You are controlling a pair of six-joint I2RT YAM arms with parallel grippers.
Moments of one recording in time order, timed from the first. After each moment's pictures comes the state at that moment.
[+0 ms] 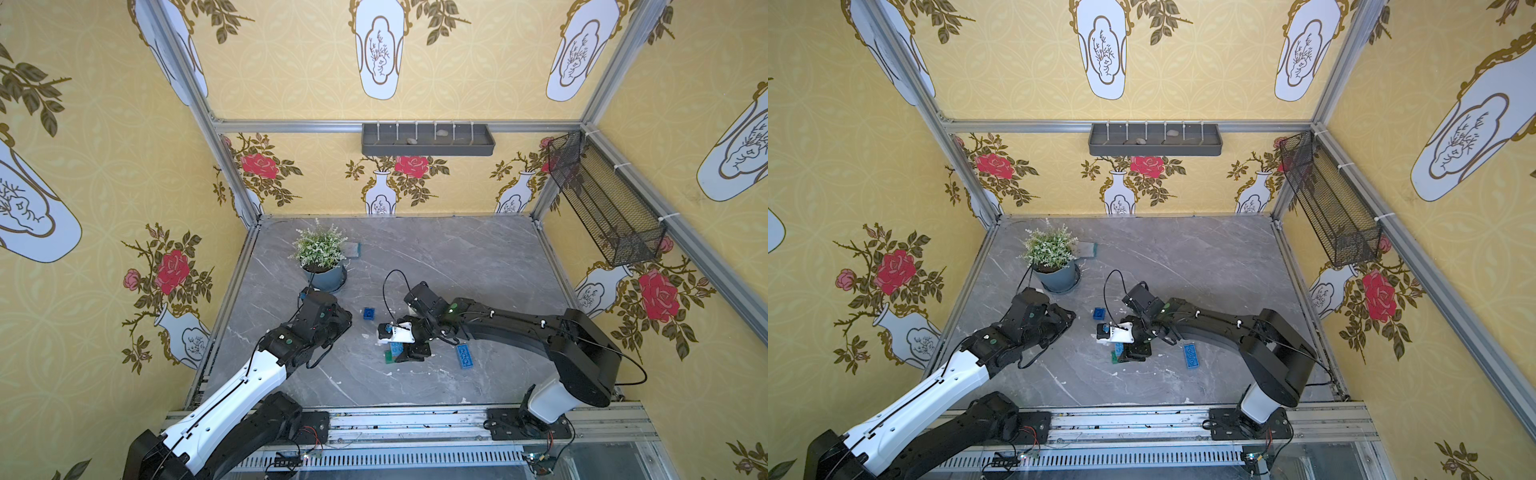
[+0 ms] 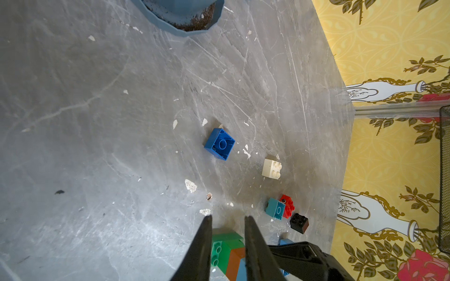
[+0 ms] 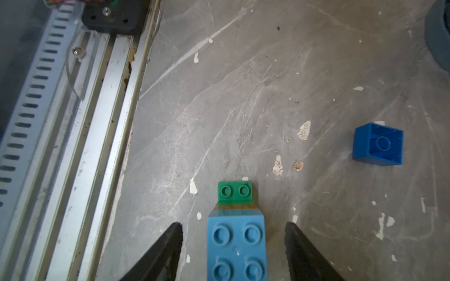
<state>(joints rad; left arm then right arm) -0.59 0.89 0.61 -0.50 -0.04 -1.17 0.99 1.58 0.96 -0.41 -0.48 -0.67</state>
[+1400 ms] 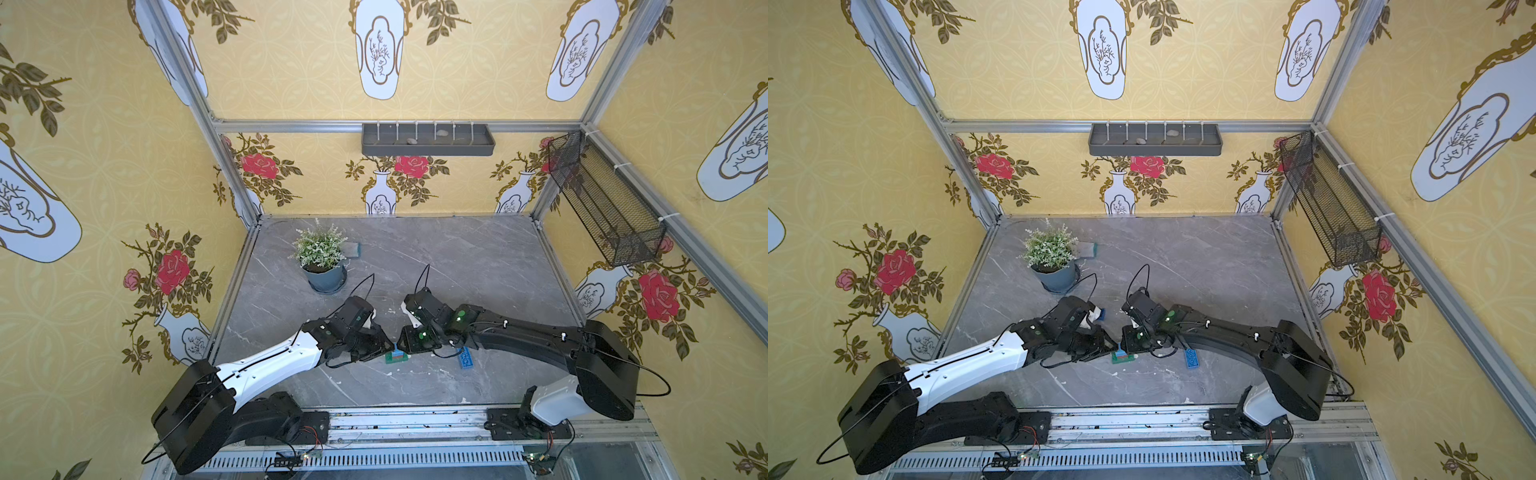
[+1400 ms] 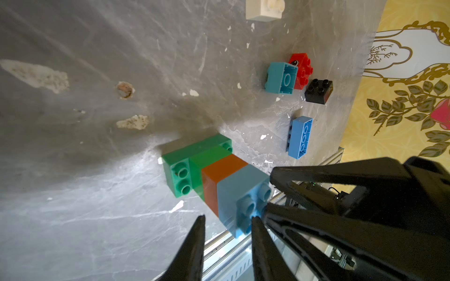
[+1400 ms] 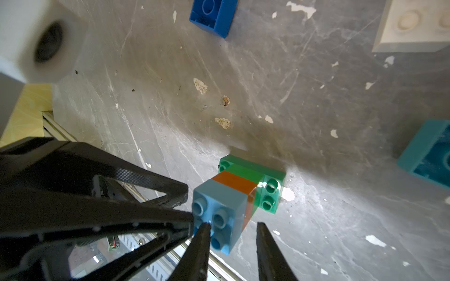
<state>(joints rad) -0.80 1.22 0.62 -0.34 0.38 -1.03 1.07 1.49 0.93 -0.47 -0.22 0.76</state>
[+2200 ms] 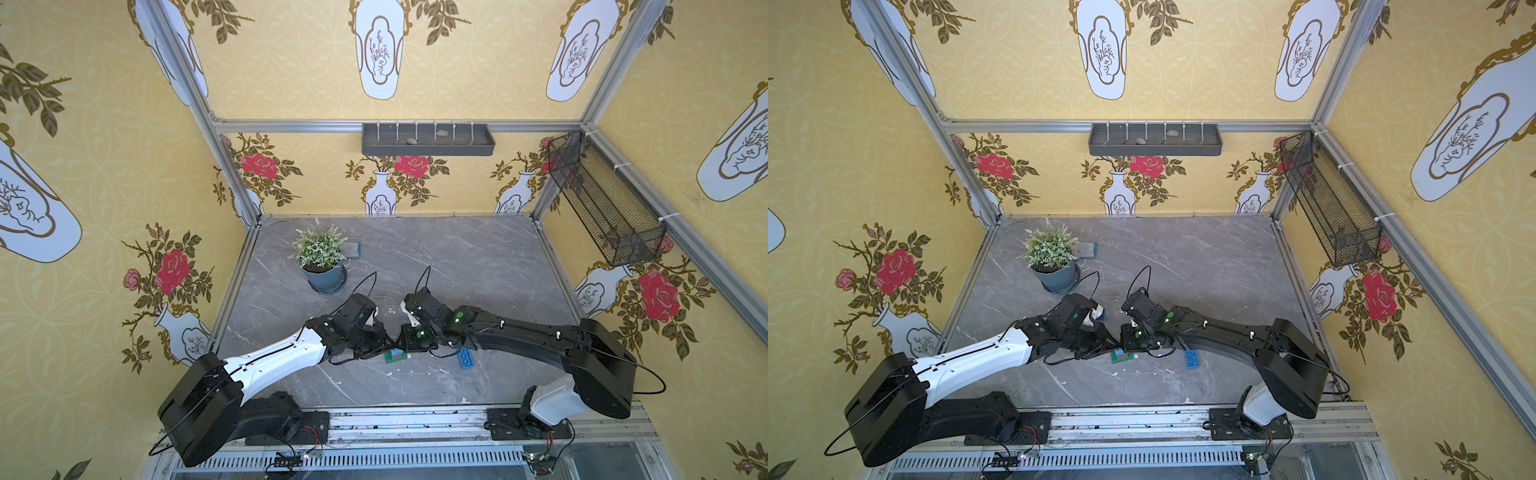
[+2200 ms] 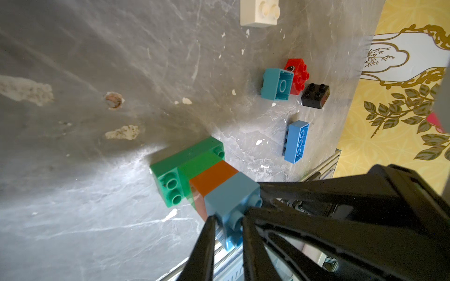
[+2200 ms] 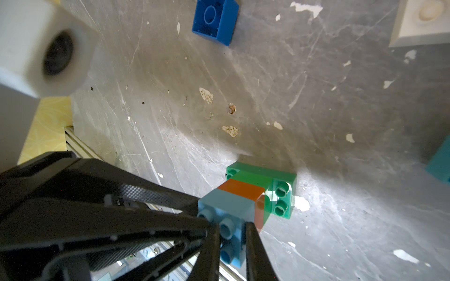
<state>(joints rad) -0.80 1.28 0.64 -0.33 0.39 -1.03 1.06 1.53 0.90 -0.39 -0.24 0.83</state>
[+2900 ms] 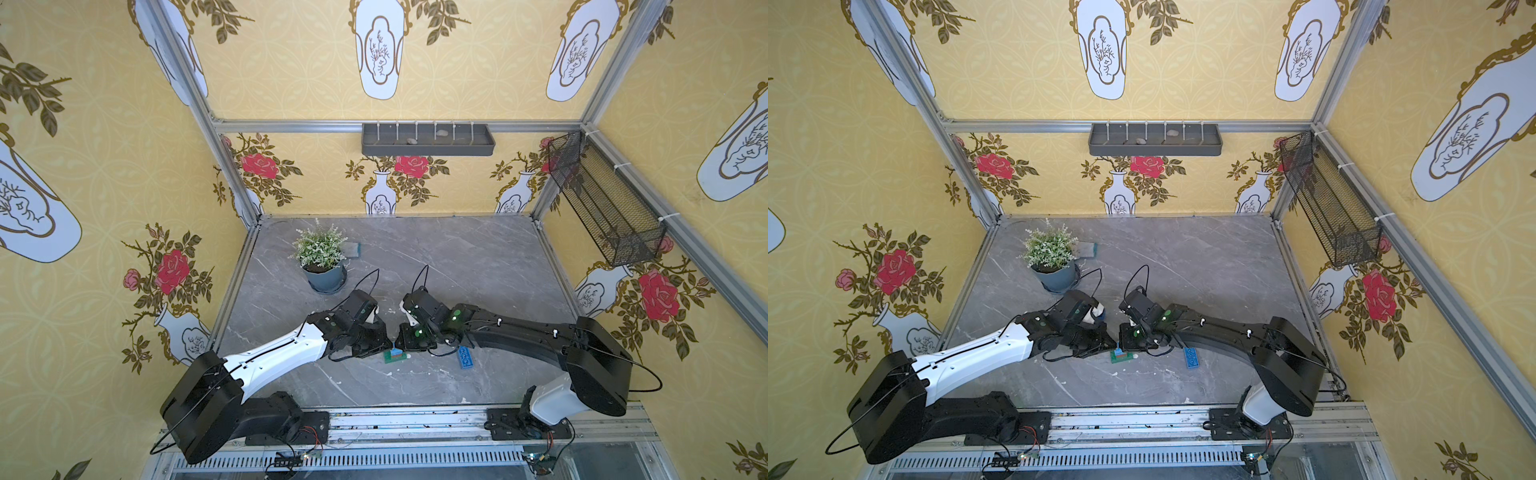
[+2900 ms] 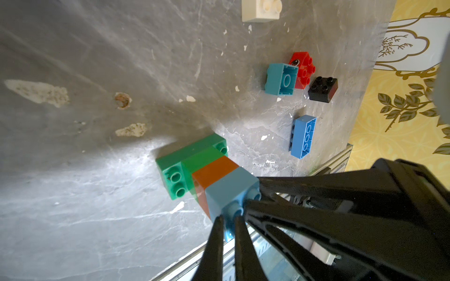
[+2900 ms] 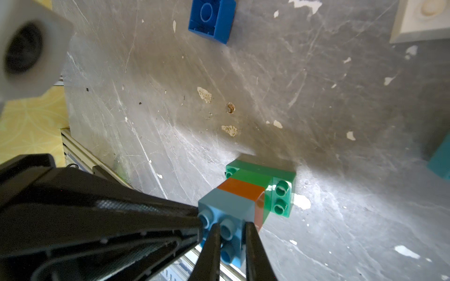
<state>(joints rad) -0.79 1.29 0.70 -0.42 0.39 -0.97 1.07 1.56 0.93 -0.43 -0.24 0.84</state>
